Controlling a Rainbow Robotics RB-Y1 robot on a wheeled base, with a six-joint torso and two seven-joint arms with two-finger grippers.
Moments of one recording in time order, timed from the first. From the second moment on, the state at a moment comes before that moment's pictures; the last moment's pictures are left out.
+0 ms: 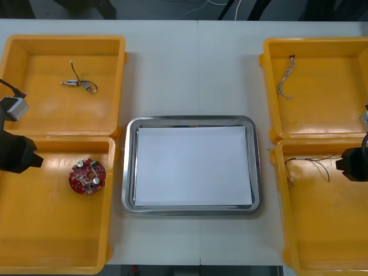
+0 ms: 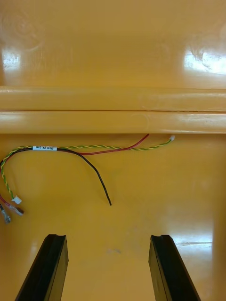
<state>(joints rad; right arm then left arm) 0.00 -0.63 -0.26 -2.23 -0.62 1.67 1.41 -0.17 0.78 0.25 -2.18 0.92 1.91 -1.34</state>
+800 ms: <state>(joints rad) 0.00 -0.63 -0.22 -2.05 -0.64 1.51 1.46 -0.14 0.94 0.20 -2.23 1.09 1.63 -1.65</state>
